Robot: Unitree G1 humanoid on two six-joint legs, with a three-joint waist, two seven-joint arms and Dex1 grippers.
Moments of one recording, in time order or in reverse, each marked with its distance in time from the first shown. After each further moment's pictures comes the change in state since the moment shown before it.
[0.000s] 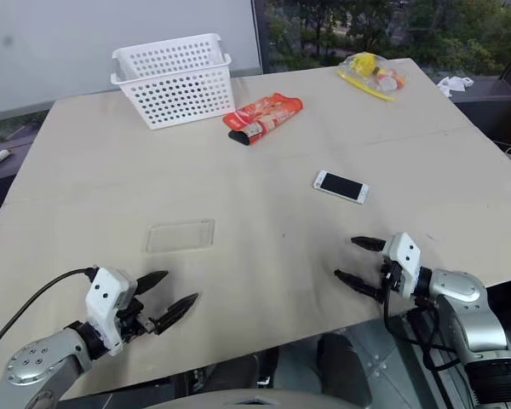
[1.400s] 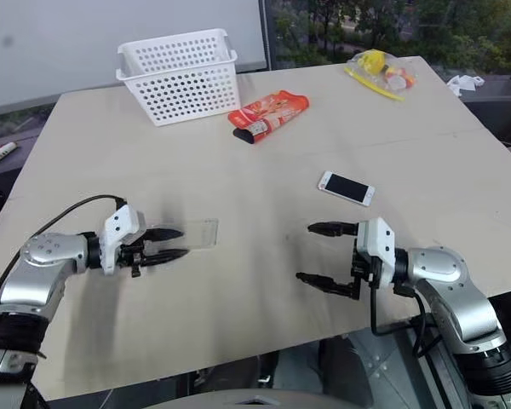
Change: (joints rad) left arm -0.820 0.264 -0.277 0.887 0.210 -0.405 -0.607; right arm -0.097 -0.027 0.092 -0.354 0.127 0.182 0.006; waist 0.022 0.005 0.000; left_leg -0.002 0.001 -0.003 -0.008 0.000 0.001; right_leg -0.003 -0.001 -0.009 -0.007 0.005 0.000
